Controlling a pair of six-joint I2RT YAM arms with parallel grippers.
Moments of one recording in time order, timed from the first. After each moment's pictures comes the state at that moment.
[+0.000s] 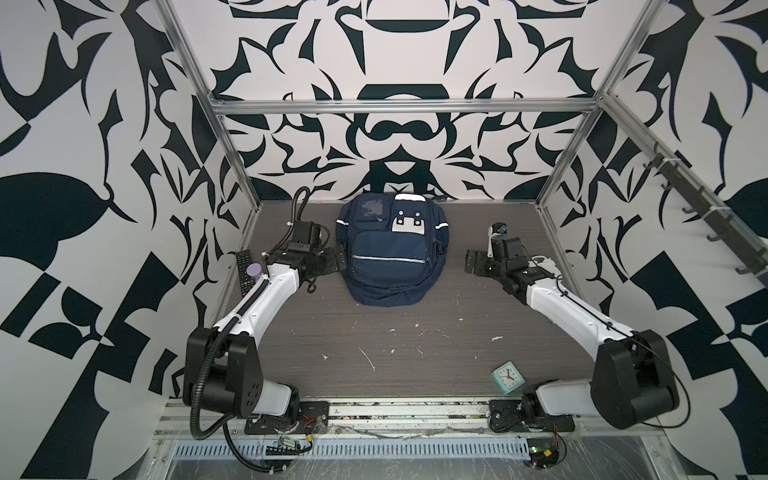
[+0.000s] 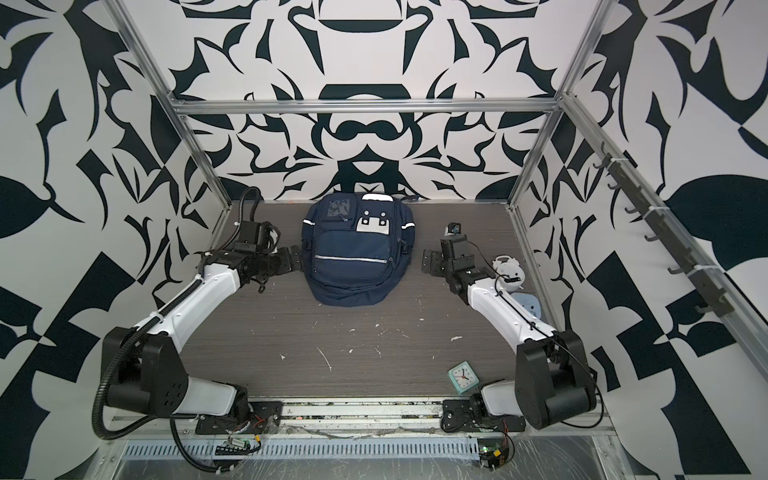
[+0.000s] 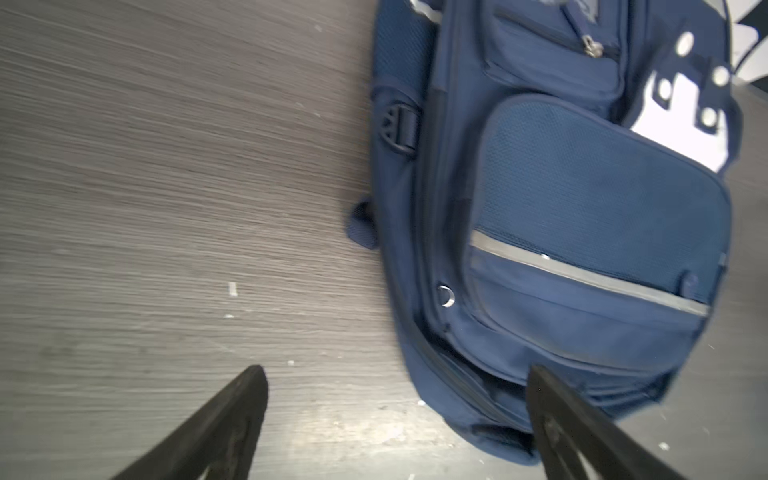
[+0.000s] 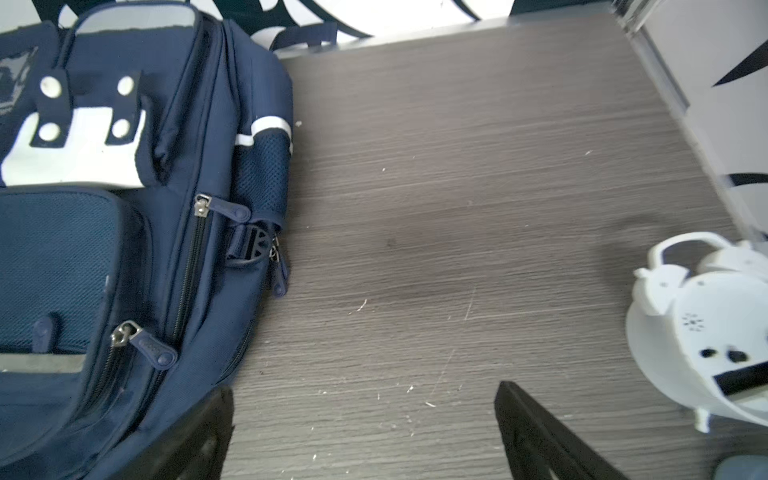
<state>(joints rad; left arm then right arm) -0.21 1.40 1.05 -0.54 0.06 -0.40 0.26 1.33 0.86 -0.21 0.18 0.29</state>
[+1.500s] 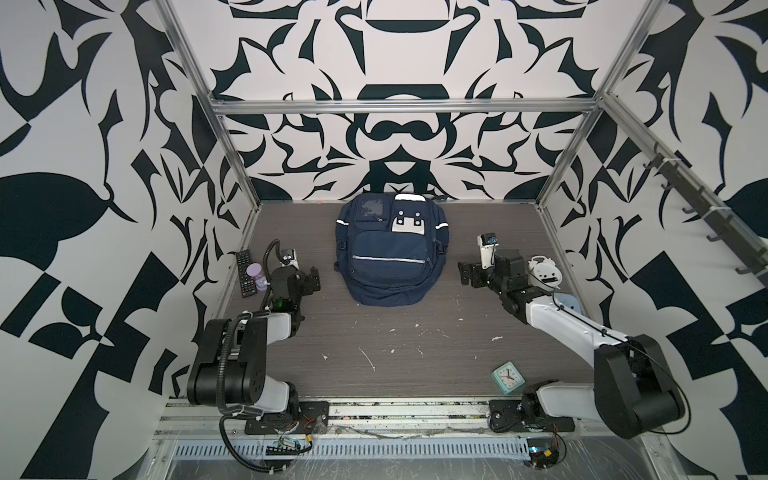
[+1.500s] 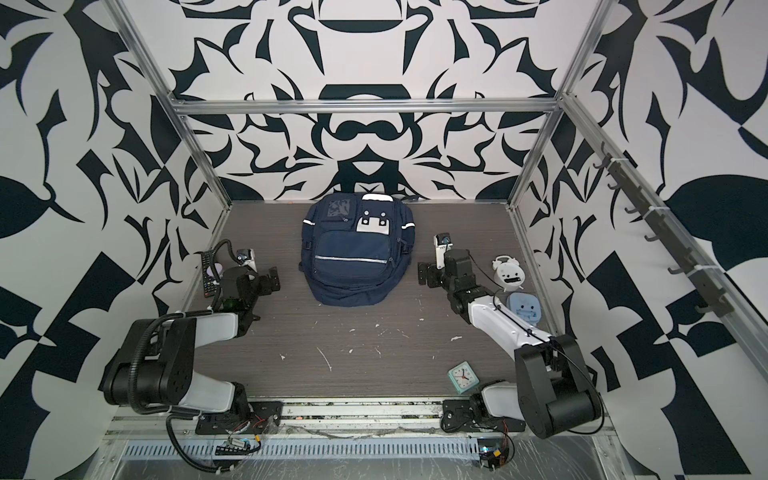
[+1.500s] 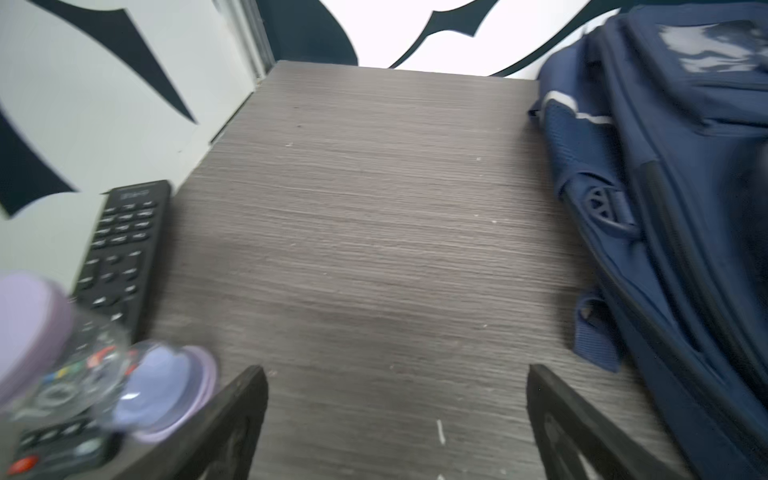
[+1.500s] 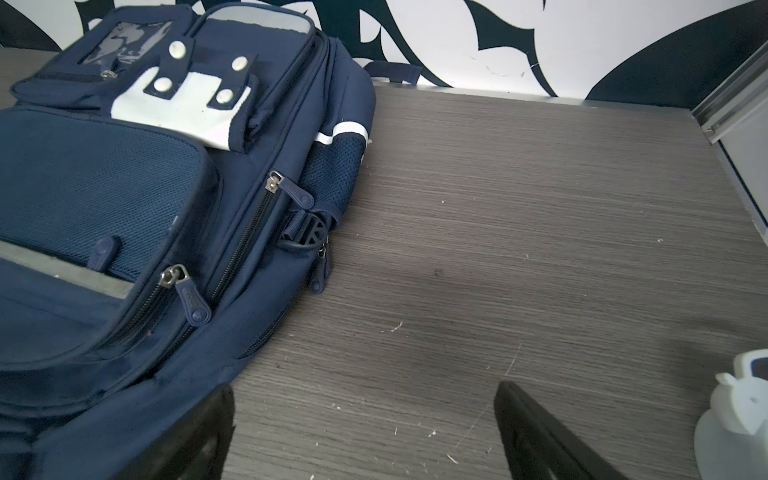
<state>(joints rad) -0.01 1.49 0.40 0.66 -0.07 -0.05 0.26 1.31 0.66 0.10 0.02 0.07</state>
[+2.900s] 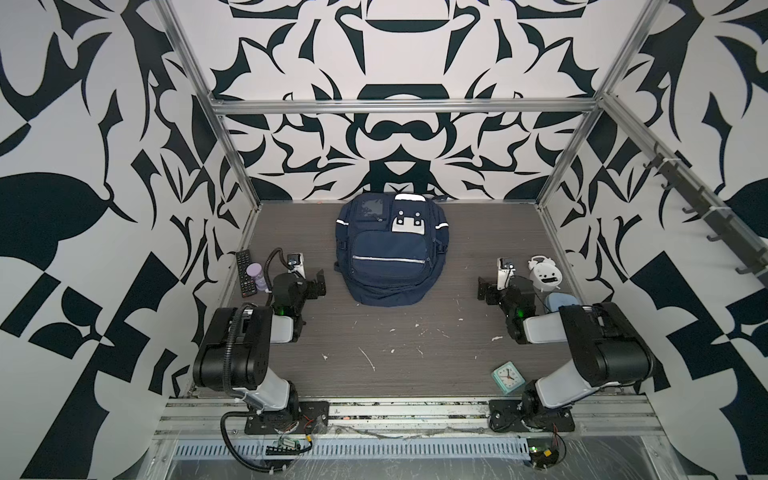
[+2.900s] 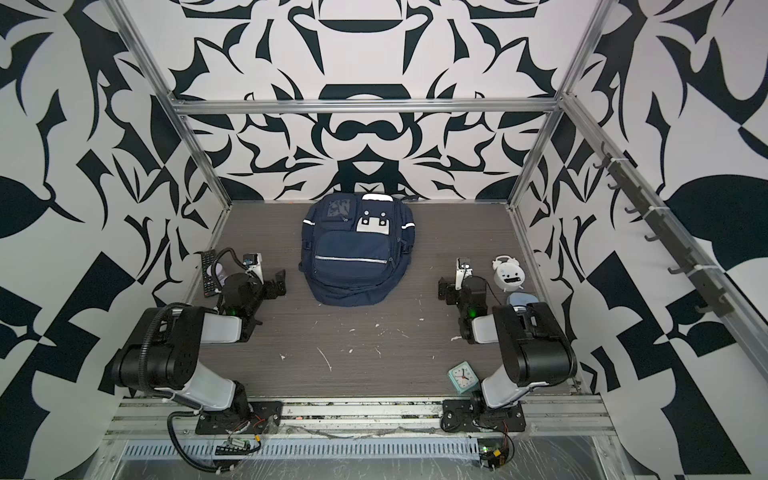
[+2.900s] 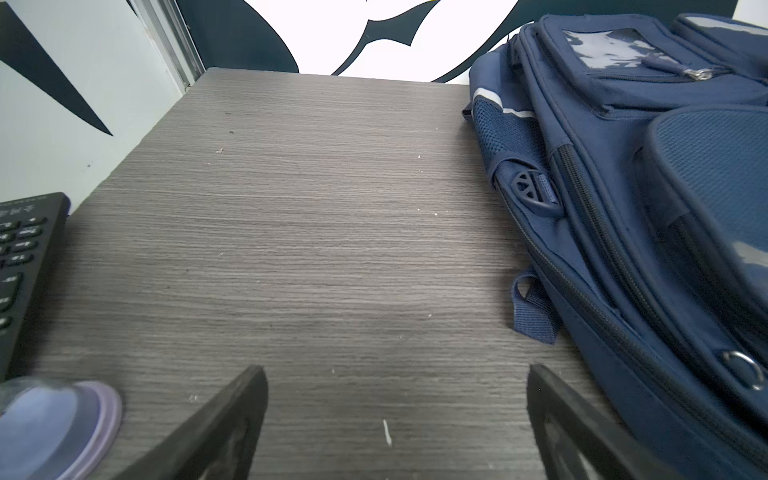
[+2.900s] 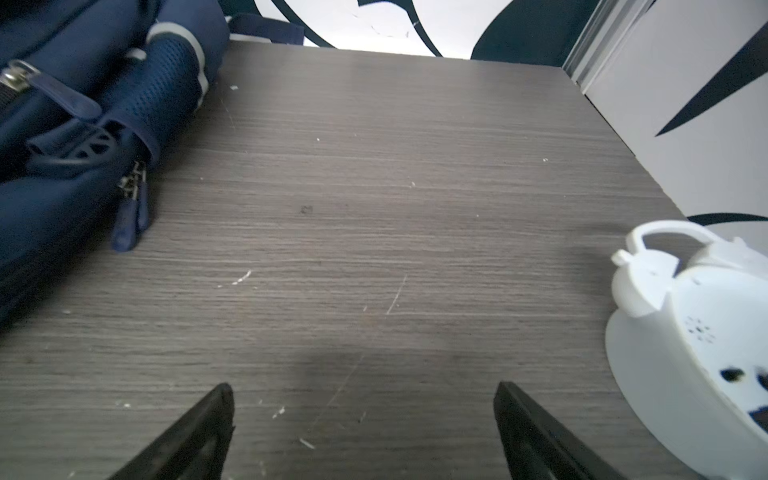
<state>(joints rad) -0.01 1.56 0.35 0.83 0.04 -0.05 0.07 1.57 0.33 0.79 0.06 -0.01</state>
